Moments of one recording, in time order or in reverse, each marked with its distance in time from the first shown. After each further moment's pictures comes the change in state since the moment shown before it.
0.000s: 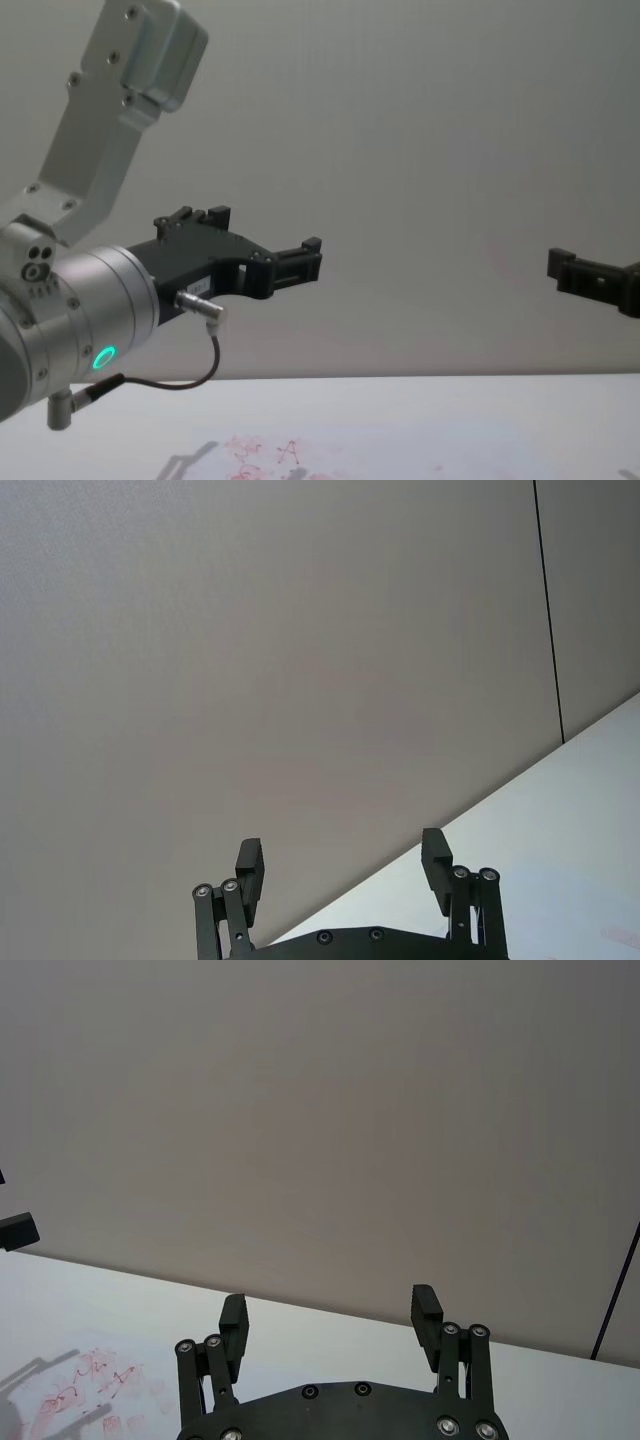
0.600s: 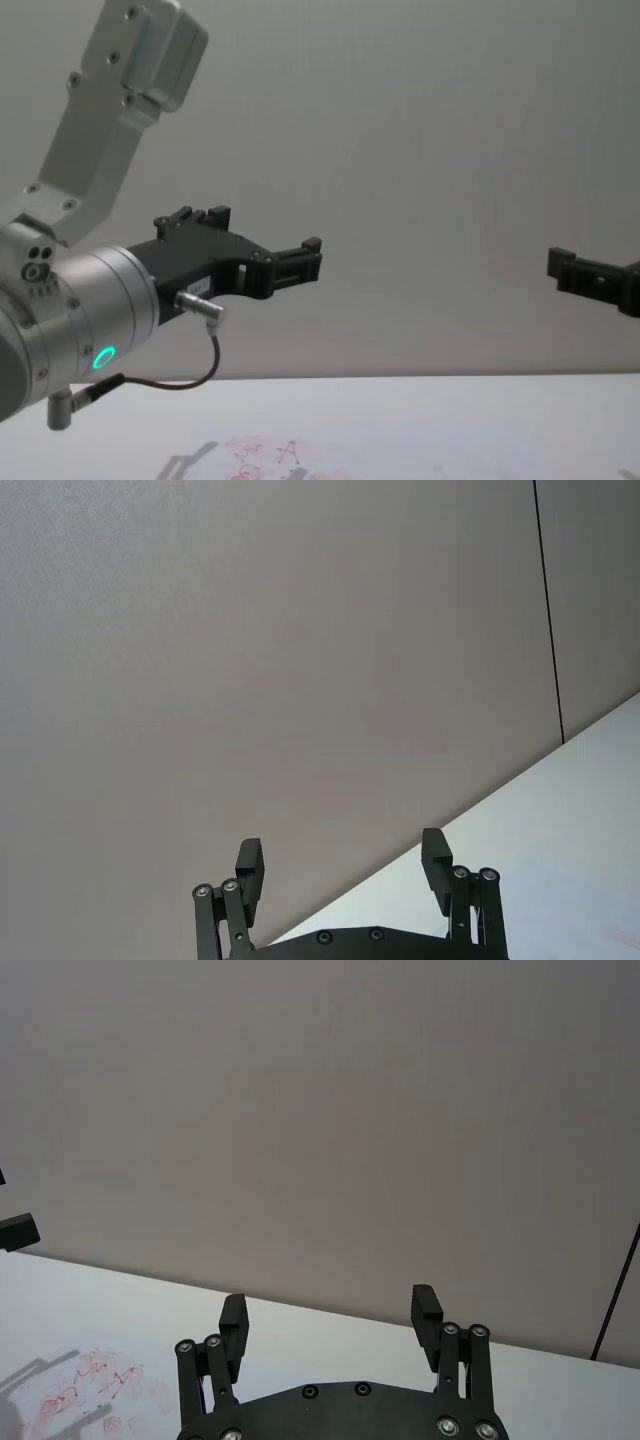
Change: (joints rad) left arm 0.000 0.000 0.000 0.000 0.000 0.000 0.000; right arm 0.000 0.000 0.000 -0.001 0.000 0.000 0.000
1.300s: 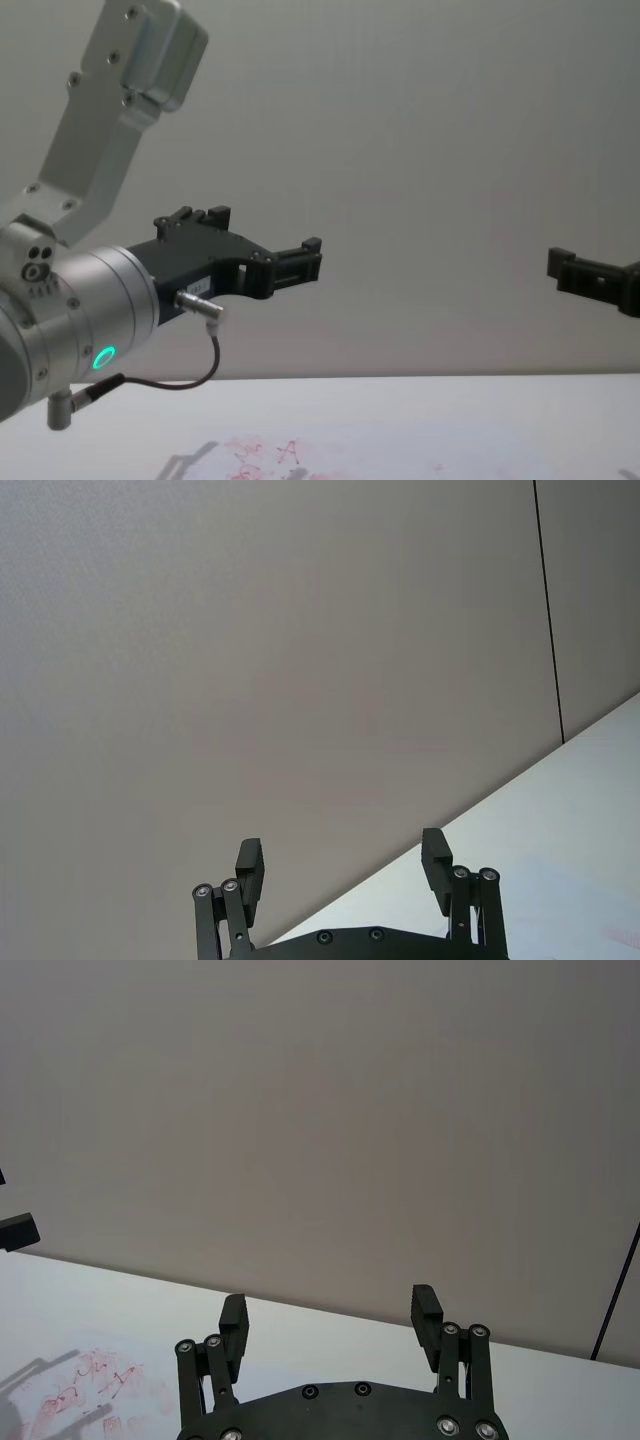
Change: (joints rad) left arm 0.000 0.000 0.000 0.000 0.000 0.000 0.000; right arm 0.000 0.000 0.000 0.000 0.000 0.000 0.000
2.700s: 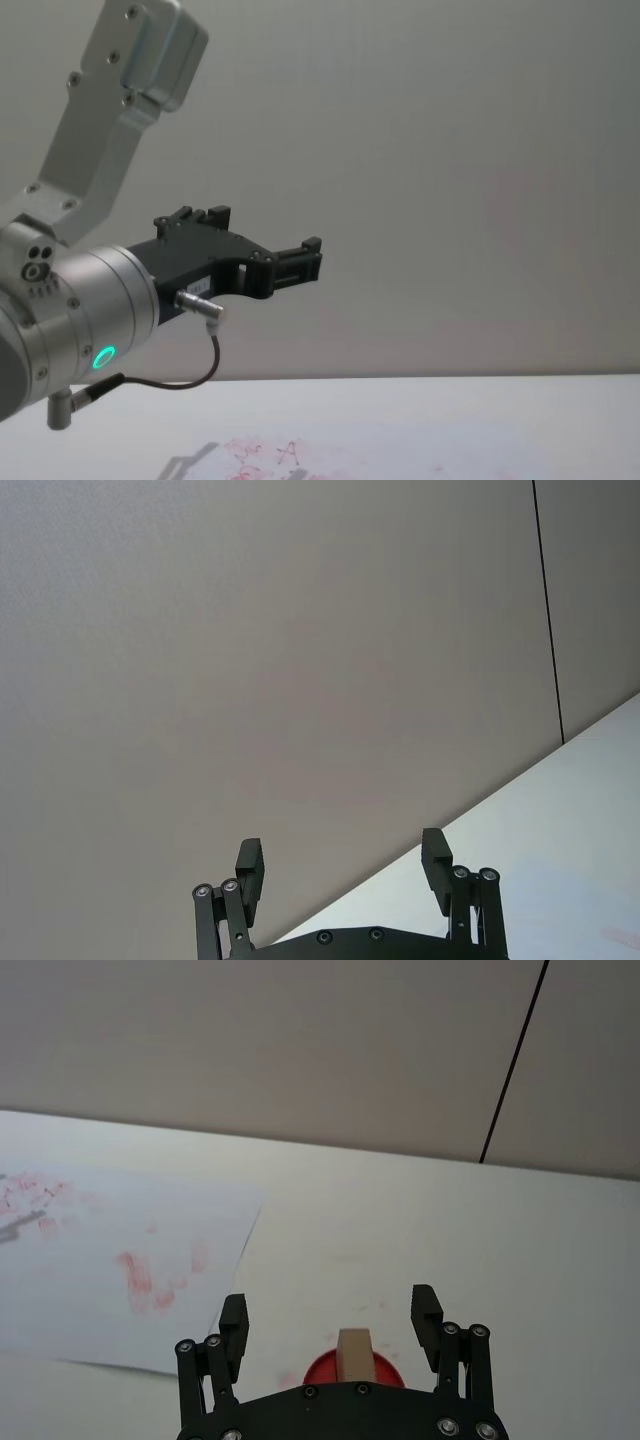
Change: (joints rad) left arm 0.000 0.000 0.000 0.000 0.000 0.000 0.000; right arm -0.339 0.208 0.115 -0.187 0.130 0.109 -0.123
